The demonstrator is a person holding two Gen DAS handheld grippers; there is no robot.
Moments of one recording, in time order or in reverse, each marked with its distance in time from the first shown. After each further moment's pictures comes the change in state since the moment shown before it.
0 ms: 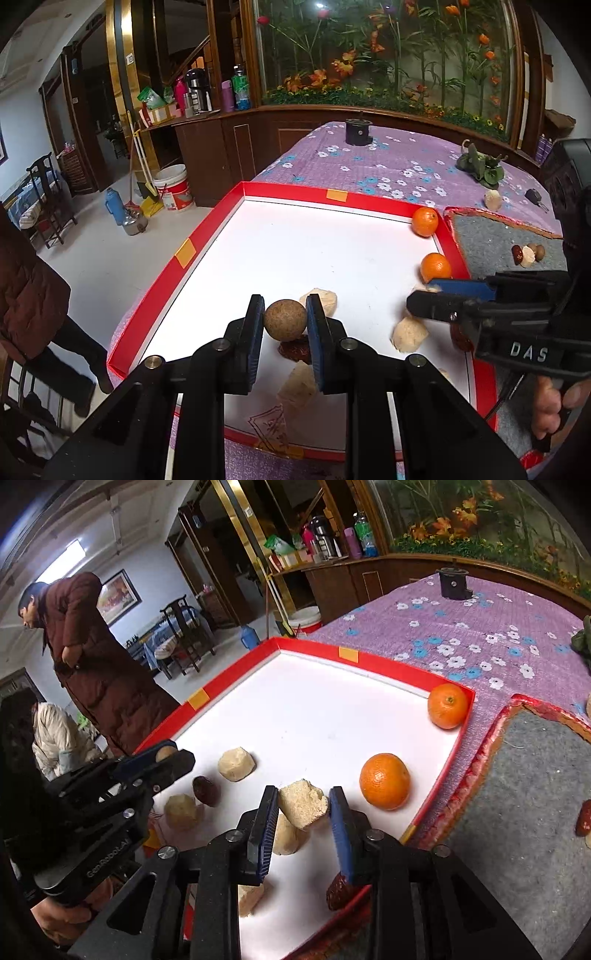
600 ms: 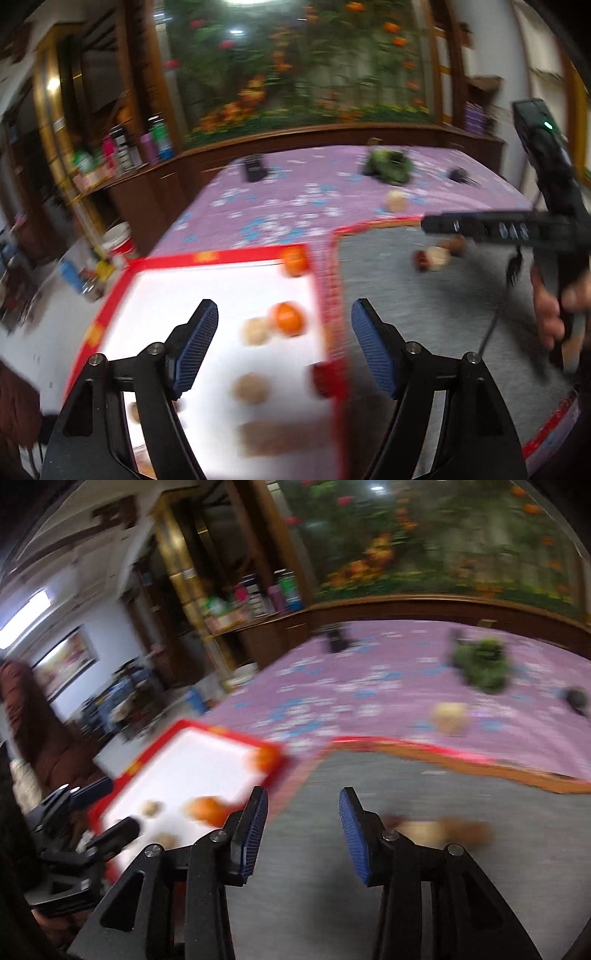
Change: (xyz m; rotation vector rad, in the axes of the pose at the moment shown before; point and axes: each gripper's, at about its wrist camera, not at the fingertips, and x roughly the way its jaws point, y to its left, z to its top) left arm -0.033 -0.124 0.023 0.274 -0.107 -0.201; right arm -0.139 -0.147 -0.022 0.197 -0.246 -0.251
